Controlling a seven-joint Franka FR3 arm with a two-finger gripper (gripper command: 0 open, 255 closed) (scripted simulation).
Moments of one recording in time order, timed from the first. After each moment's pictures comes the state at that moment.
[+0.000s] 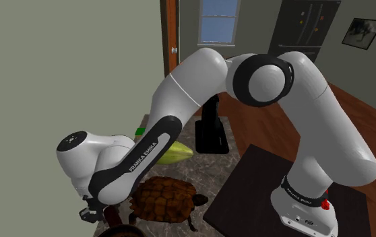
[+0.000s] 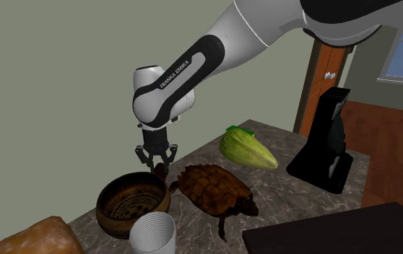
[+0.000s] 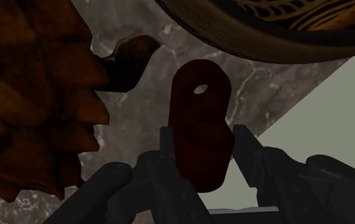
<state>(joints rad) 0.42 0.77 0.37 -1.61 -0.31 2.28 1.05</state>
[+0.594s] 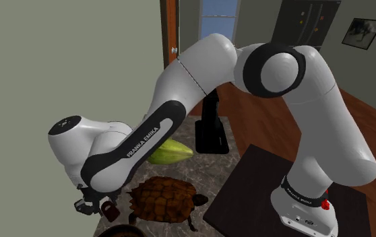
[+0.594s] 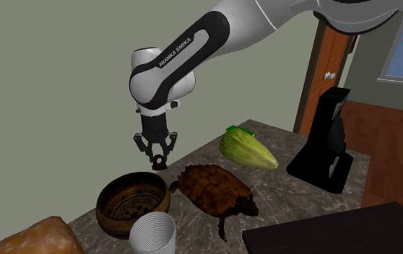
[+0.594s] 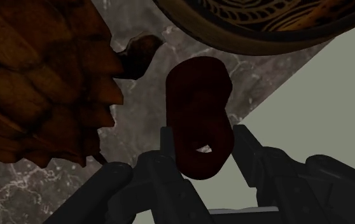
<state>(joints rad) 0.40 0.69 0.40 -1.61 -0.28 2.21 1.03</state>
